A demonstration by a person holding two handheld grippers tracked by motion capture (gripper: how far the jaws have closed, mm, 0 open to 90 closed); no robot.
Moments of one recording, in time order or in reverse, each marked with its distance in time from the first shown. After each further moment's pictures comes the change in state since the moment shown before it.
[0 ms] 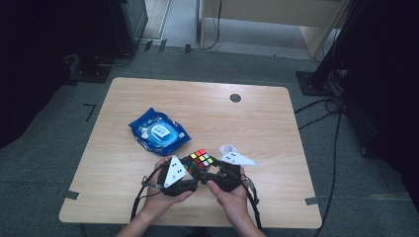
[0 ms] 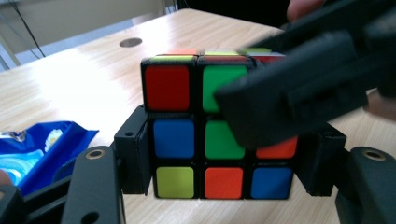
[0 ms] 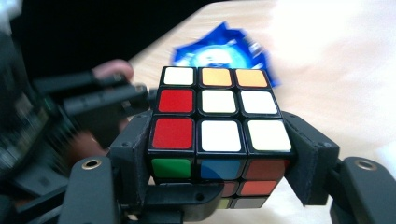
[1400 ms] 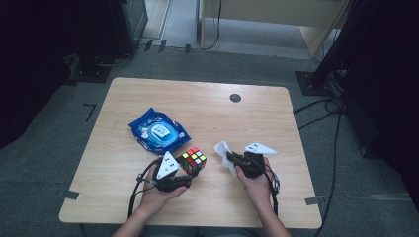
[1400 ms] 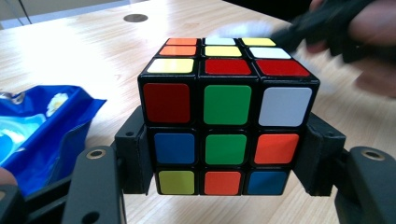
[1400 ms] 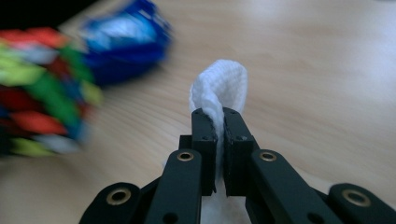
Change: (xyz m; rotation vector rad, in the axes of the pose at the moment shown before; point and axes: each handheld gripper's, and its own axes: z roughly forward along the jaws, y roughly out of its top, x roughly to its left) left arm 0.020 -0.014 0.004 0.028 -0.031 -0.104; right arm -0.096 -0.005 -0.012 0.069 -0.097 -0.011
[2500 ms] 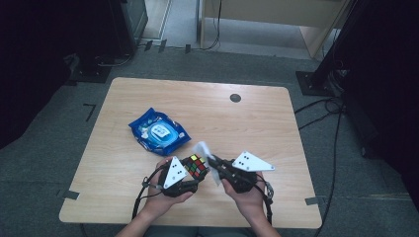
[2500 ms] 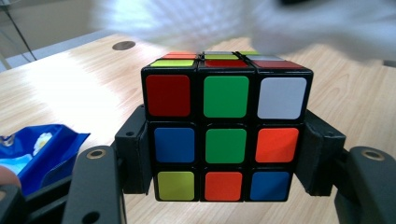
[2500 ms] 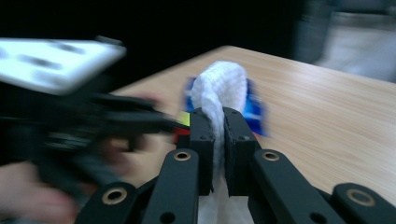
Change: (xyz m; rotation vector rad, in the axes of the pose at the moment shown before) left arm -0.023 0.009 -0.003 -0.054 -0.006 0.109; right arm 0.086 0.022 -0.040 -0.198 0.203 -0.224
